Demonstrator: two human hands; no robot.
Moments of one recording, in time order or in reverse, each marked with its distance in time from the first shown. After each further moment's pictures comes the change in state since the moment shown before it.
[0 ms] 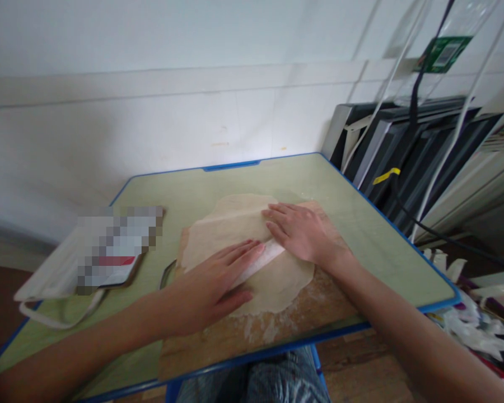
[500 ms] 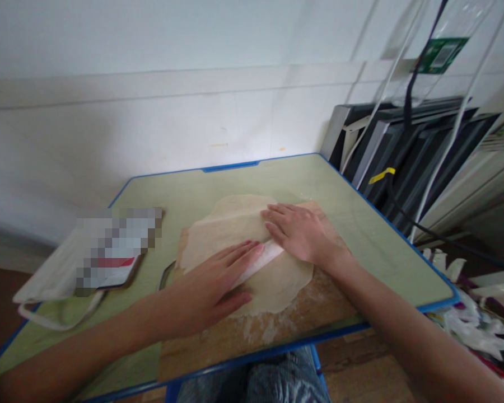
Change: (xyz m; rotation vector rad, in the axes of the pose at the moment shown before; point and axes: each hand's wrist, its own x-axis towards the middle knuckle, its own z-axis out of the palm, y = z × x) left_hand 0.001 0.002 -0.001 0.007 -0.013 -0.009; right_hand 0.000 0.000 0.001 -0.002 0.016 -0.004
